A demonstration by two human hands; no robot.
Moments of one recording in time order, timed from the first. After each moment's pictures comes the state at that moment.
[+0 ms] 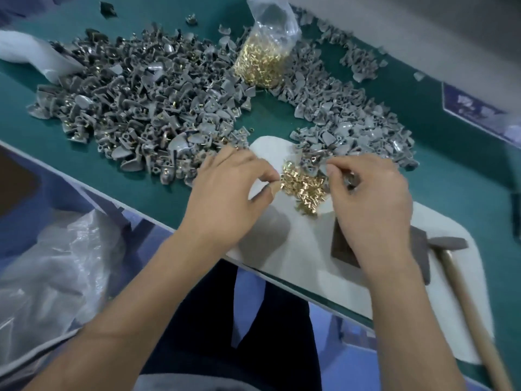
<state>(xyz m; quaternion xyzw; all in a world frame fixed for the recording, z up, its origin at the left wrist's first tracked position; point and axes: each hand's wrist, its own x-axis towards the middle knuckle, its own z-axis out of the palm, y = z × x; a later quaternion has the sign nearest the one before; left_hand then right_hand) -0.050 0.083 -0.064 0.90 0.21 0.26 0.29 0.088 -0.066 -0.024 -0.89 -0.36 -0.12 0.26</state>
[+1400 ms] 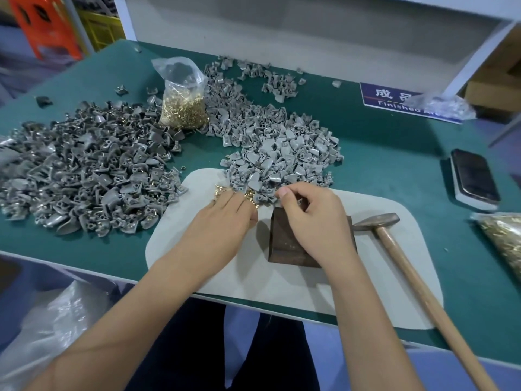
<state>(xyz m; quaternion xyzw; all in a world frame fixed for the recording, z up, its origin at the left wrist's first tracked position) 0.011 0.033 -0.070 0.99 0.03 0.11 0.07 0.116 -0.124 -0.046 -0.86 -0.28 -0.01 0.42</state>
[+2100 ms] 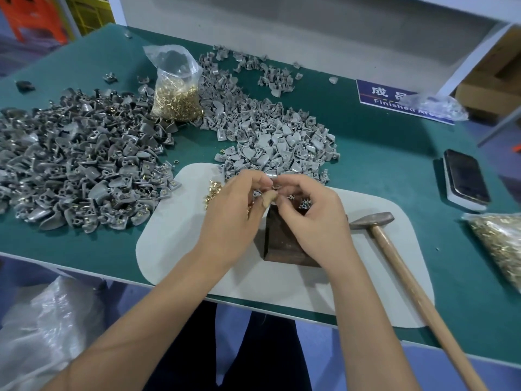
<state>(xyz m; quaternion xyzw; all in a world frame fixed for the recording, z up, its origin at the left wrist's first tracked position) 0.035 0.006 -0.072 0.84 0.10 0.30 0.44 0.113 -0.130 -0.044 -0.80 -0.33 0.04 0.50</state>
